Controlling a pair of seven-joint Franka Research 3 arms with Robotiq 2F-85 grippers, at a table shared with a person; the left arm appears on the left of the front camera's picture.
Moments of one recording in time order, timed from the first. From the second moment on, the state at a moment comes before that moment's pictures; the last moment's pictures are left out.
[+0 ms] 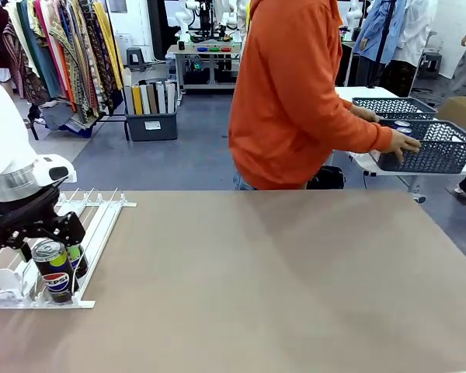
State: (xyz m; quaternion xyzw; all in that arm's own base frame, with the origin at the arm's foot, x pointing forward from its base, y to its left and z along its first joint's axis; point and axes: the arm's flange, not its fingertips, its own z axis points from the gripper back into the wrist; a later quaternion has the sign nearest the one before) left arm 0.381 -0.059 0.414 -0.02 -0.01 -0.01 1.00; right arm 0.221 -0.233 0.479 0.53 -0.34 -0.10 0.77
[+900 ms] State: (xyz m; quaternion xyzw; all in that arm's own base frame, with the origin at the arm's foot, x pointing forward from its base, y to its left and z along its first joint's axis) left arm 0.382 -0.060 0.415 -0.01 -0.01 -0.01 1.00; right arm 0.221 -0.233 0.479 0.53 -0.34 -0.10 0.77
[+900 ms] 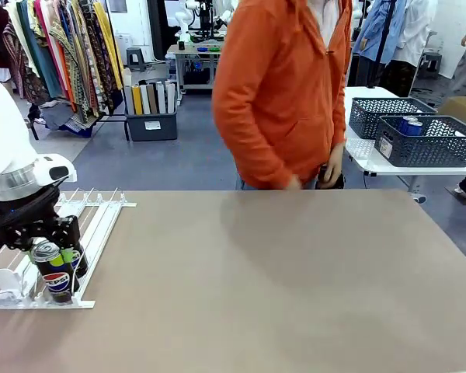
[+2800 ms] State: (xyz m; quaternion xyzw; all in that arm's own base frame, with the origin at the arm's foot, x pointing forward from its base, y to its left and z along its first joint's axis) left arm 0.267 -0.031 0.611 -0.10 -0.22 -0.02 0.97; right arm 0.221 -0.233 0.479 0.53 -0.34 -0.10 0.77
